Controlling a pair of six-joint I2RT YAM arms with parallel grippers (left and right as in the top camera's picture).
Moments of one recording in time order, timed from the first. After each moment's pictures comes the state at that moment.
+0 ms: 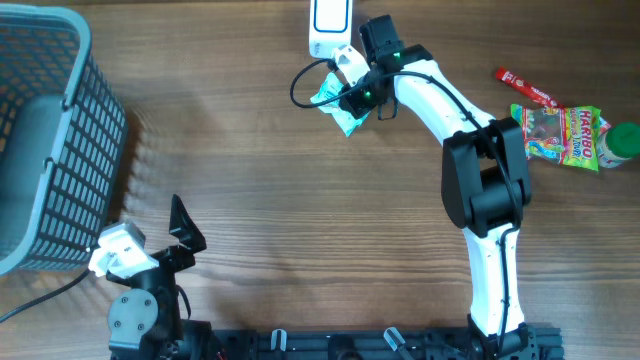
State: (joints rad) left arm -0.12 0.01 0.38 -0.54 -0.40 -0.29; right arm 0.35 2.35 1.87 -0.73 -0.30 -0.34
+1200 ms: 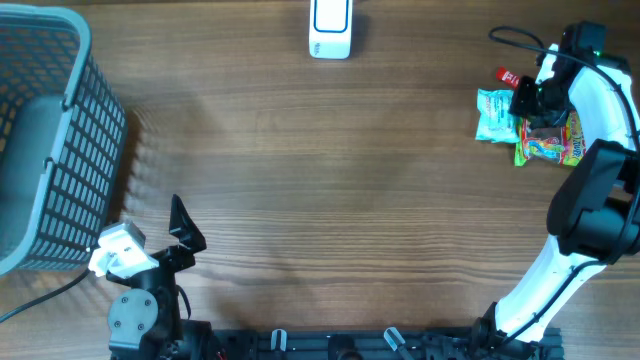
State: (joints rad) left arm -0.12 0.01 0.38 -0.54 -0.40 -0.29; right arm -0.29 2.11 1.67 -0.91 -0.07 0.07
